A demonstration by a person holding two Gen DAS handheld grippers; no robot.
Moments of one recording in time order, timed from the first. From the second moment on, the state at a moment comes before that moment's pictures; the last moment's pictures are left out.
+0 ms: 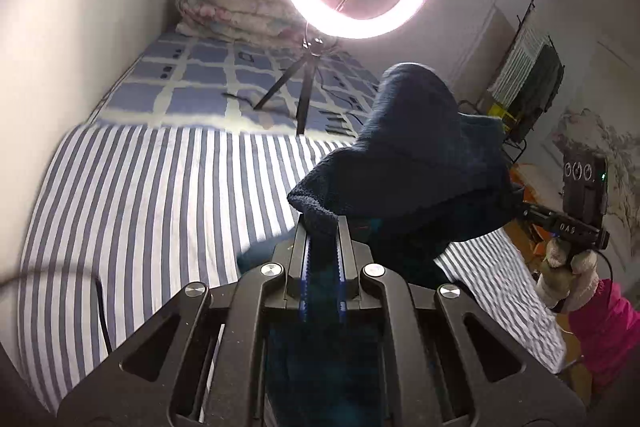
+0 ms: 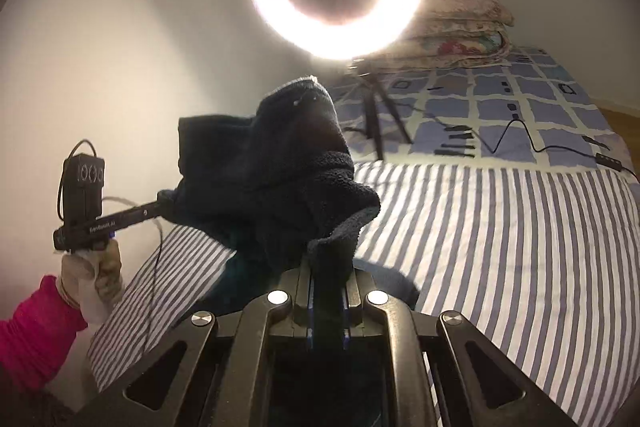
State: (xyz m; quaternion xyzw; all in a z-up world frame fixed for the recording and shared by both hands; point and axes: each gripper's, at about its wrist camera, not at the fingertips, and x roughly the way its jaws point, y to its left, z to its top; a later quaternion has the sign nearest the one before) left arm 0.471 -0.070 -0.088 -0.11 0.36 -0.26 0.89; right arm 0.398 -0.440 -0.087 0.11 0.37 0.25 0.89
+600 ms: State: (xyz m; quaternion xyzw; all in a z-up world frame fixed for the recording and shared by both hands) left arm 0.335 -0.075 -0.169 -0.05 0.50 -0.20 0.84; right arm 0.274 -0.418 -0.153 0.08 0.47 0.19 0.86
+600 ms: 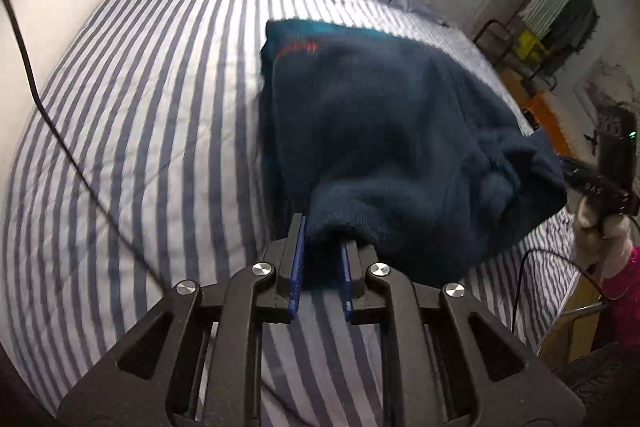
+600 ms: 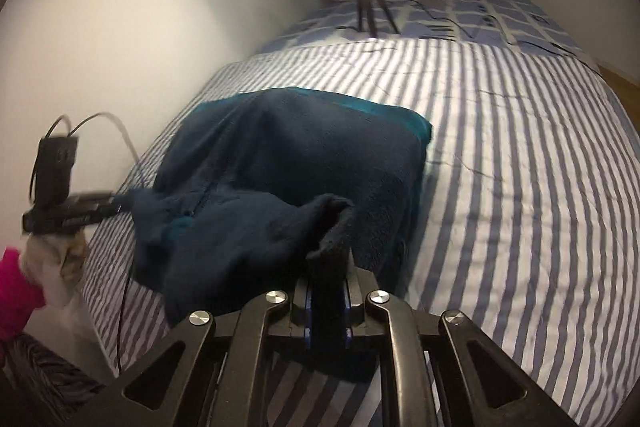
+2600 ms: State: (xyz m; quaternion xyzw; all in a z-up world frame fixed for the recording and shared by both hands) left arm 0.342 -0.045 -0.166 -0.35 0.53 -0.14 0.76; right arm 0.234 -0.431 -0.162 0.32 0.47 0.12 0.81
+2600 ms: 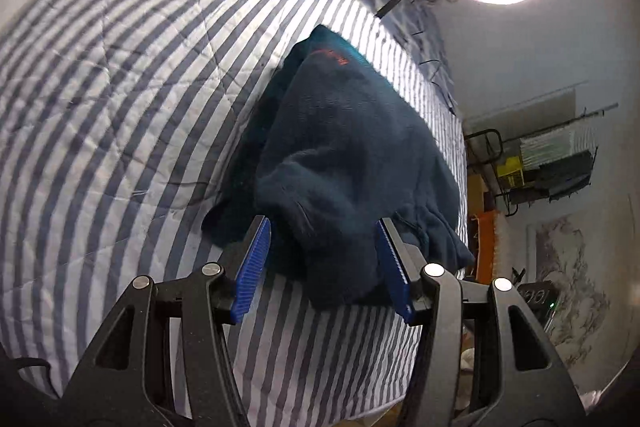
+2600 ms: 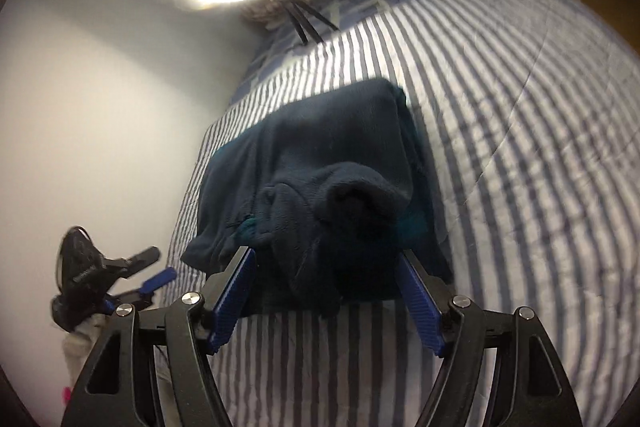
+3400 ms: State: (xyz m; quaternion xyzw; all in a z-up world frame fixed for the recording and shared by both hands) left arm 0.341 -0.074 -0.182 -0.18 0.55 -0.11 0.81; right arm 0.232 -0.403 -0.192 0.27 0.55 0.18 0.77
